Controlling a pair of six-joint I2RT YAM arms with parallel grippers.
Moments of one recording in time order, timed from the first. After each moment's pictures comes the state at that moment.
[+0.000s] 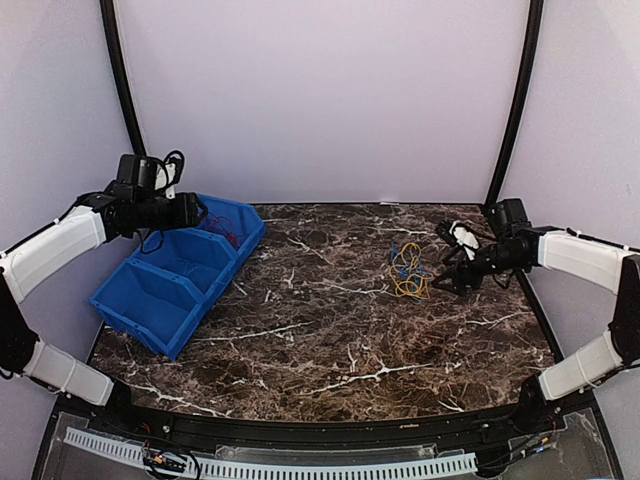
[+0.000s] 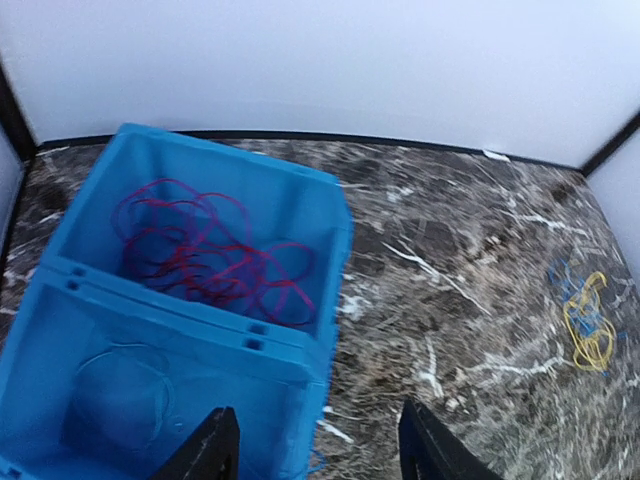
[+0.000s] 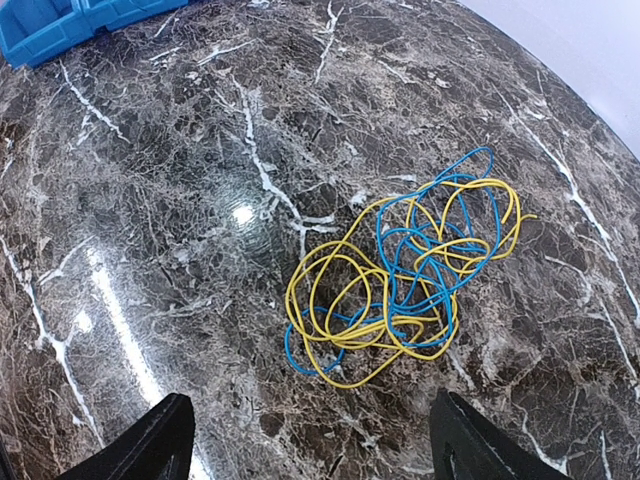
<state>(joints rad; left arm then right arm) -0.24 1.33 1.14 -0.41 0.06 -0.27 0.16 1.36 0.86 -0.45 -0.61 -0.65</state>
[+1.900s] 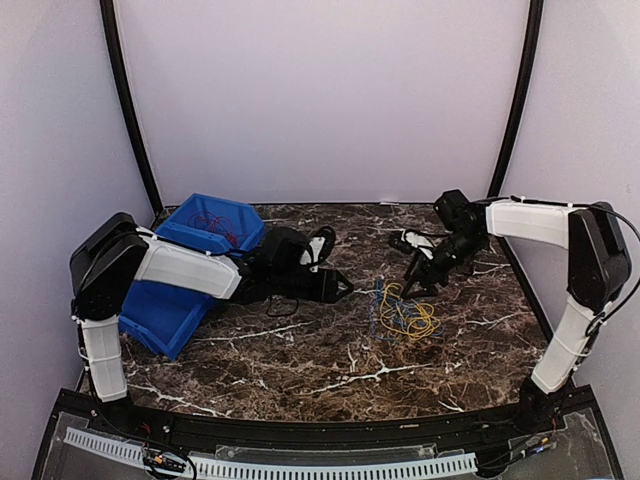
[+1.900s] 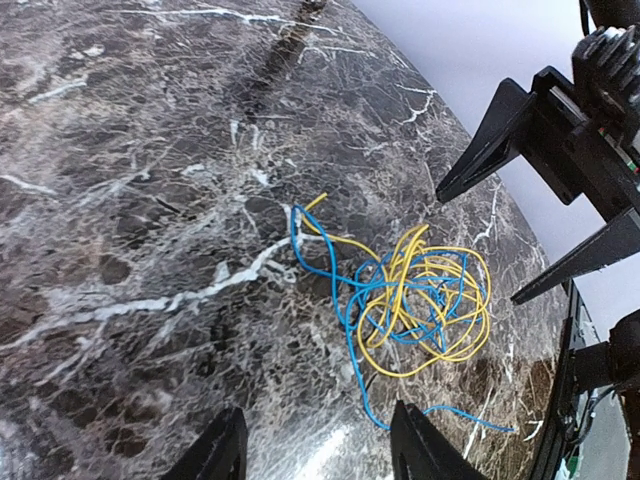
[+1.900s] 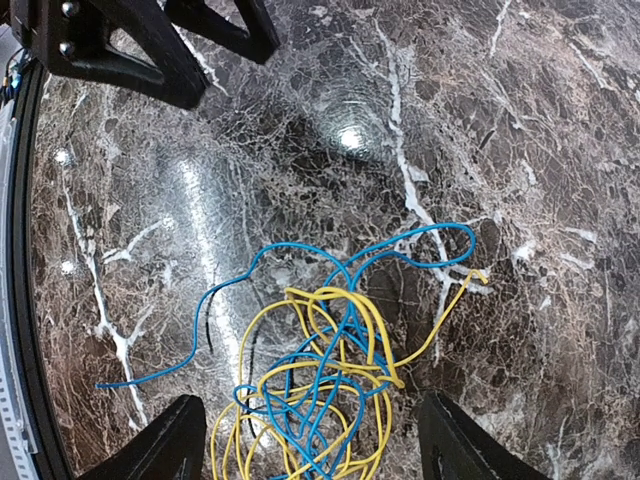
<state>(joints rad) -0.86 1.91 1.15 0.20 0.20 -0.51 0.37 1.75 1.24 -0.80 -0.63 -0.76</state>
